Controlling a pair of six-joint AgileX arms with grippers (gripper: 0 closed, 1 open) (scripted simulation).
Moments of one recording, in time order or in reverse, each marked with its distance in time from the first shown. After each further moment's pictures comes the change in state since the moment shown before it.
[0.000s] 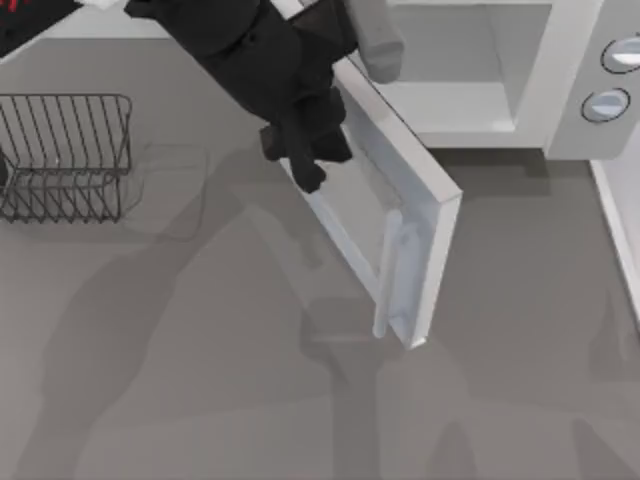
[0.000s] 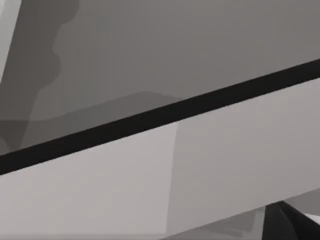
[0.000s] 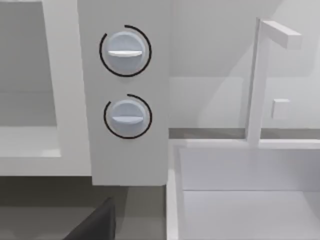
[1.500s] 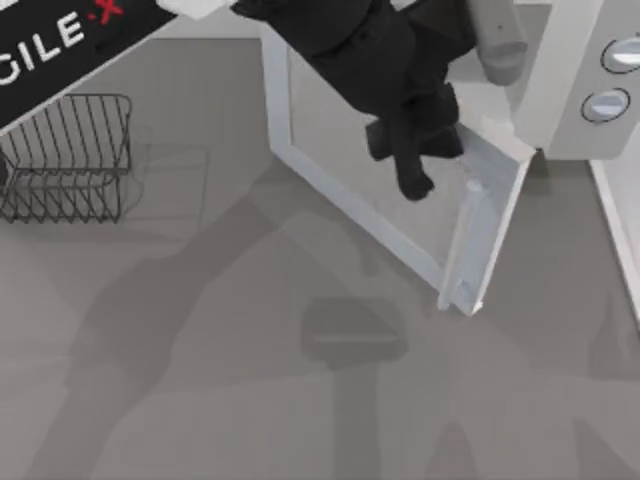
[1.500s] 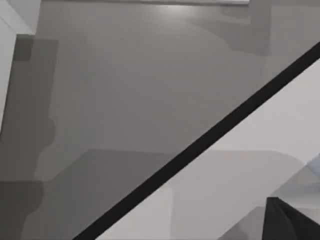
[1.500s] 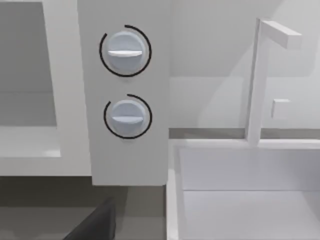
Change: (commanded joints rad) left arm -0.160 0.065 0.140 0.059 0.018 -0.040; right arm 0.000 0.000 0.000 0.000 0.000 0.000
